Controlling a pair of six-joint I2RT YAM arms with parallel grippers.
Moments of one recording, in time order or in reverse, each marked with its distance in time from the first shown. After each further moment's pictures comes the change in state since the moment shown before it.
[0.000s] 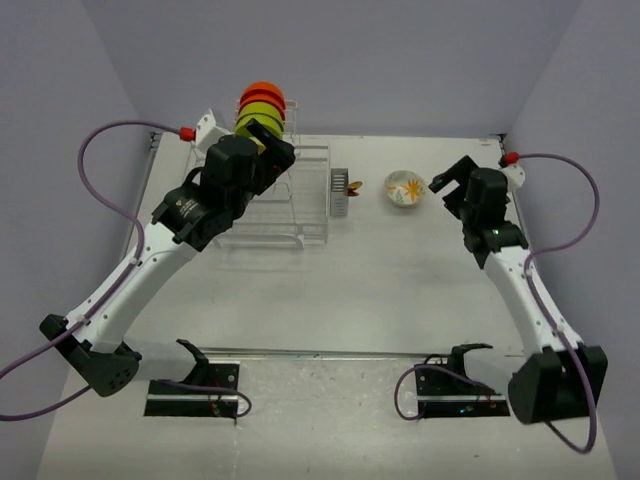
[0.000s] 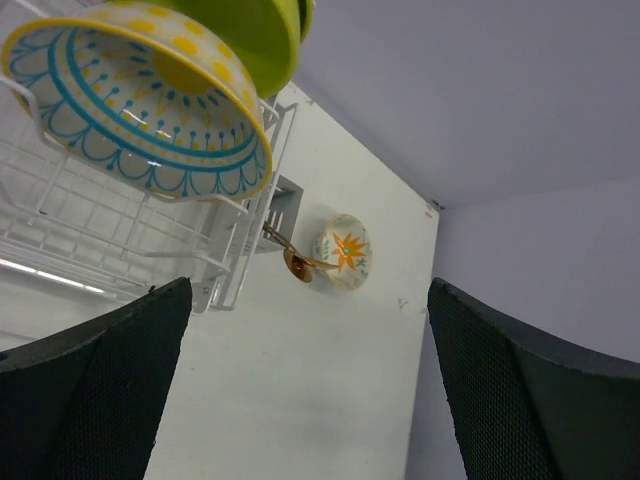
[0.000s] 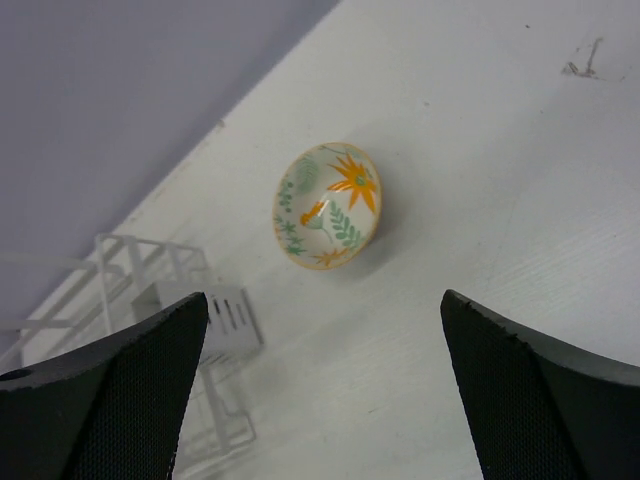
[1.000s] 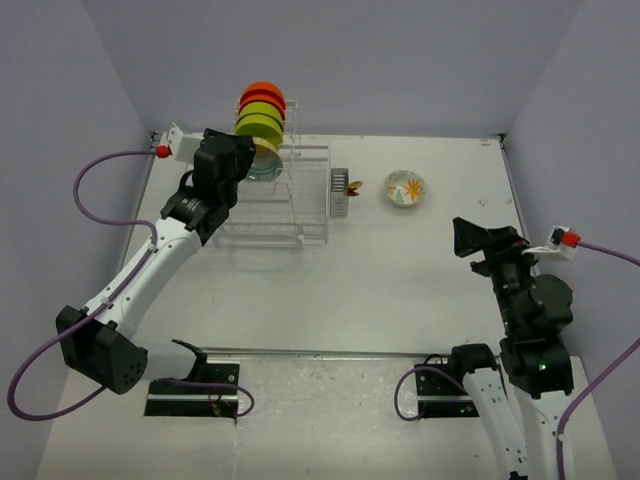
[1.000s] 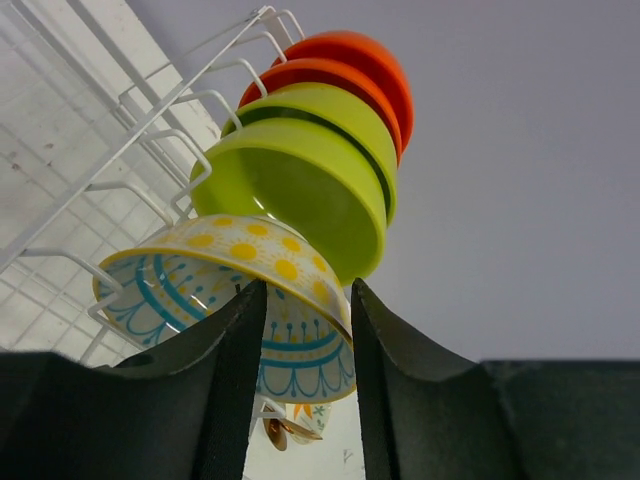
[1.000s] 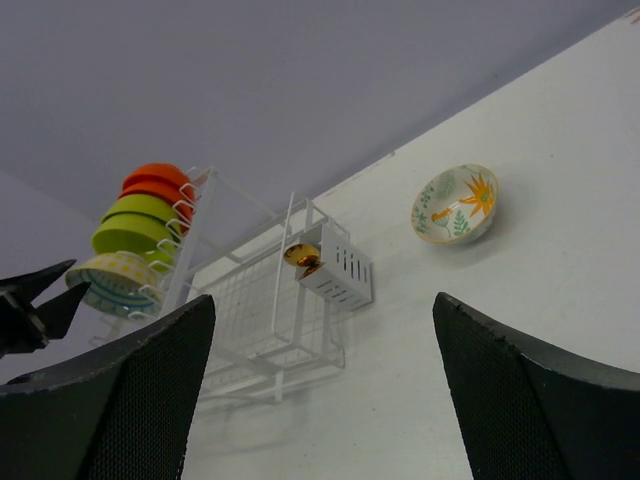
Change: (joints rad) left arm 0.227 0.002 -0.278 0.411 -0.043 -0.187; right arm -0.001 -0.854 -0.202 -0.164 -0.219 -0.048
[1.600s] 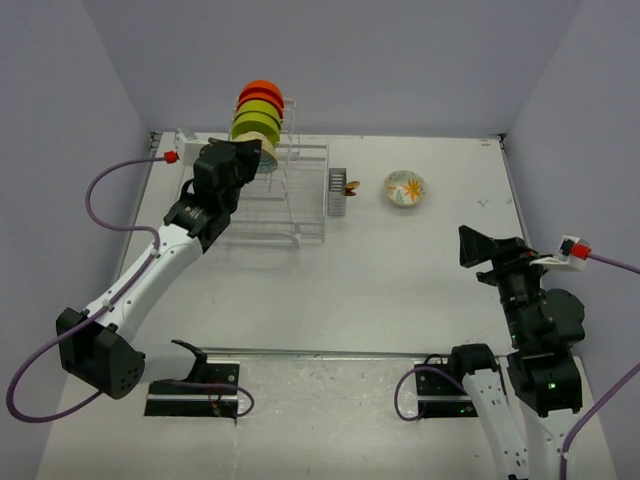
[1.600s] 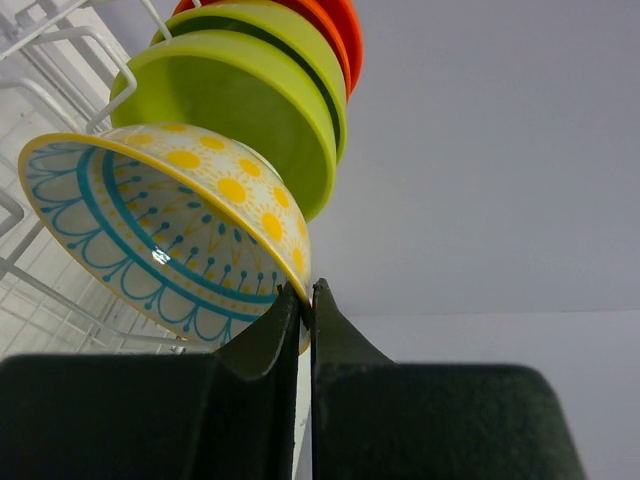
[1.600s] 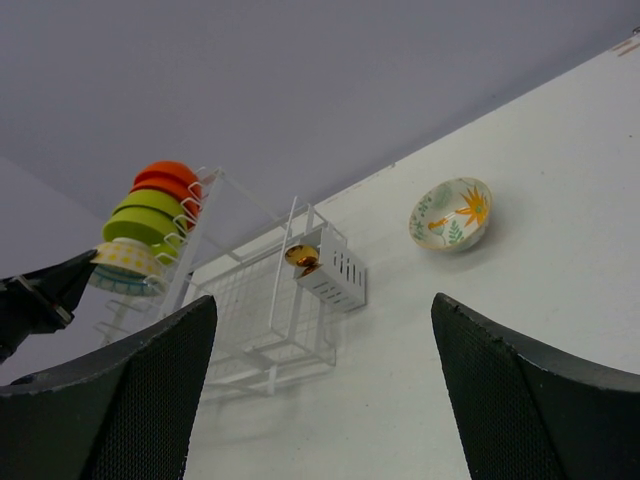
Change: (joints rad) left arm -0.003 -0.011 -0.070 0.127 0.106 -0.086; right arm 0.000 -0.065 0.070 -0.093 0.002 -0.045
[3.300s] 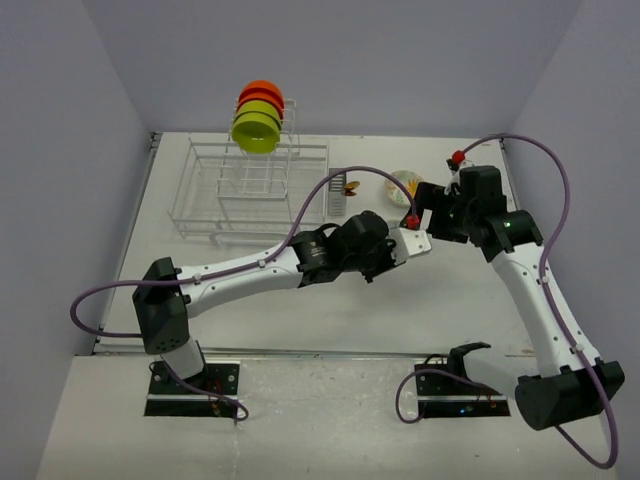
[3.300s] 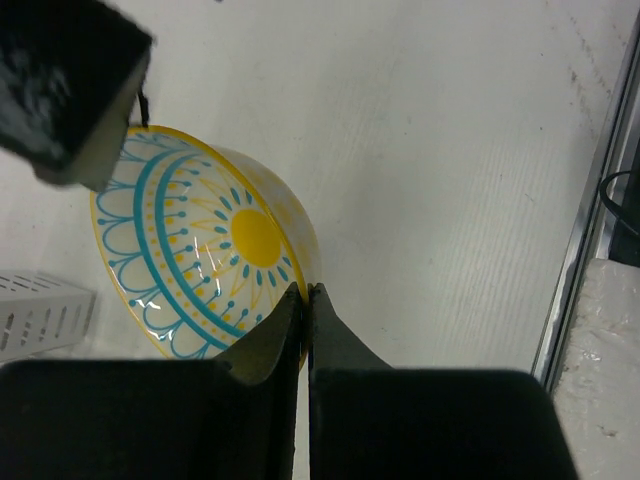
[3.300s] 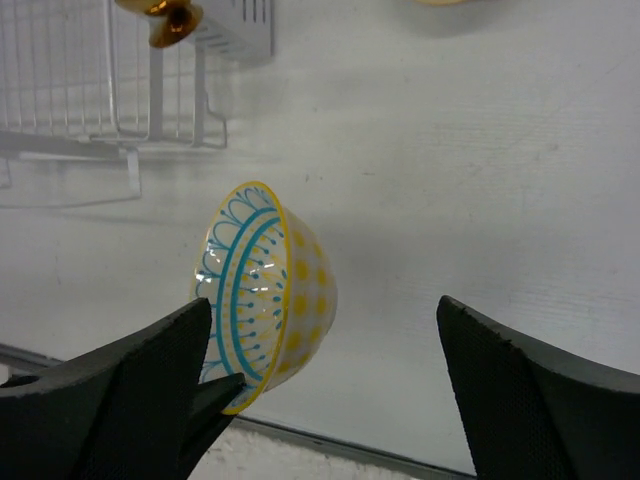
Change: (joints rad) left arm -0.684 0.385 0.226 -0.225 0.467 1.508; right arm 0.097 0.824 0.369 -0.335 -0.192 -0.267
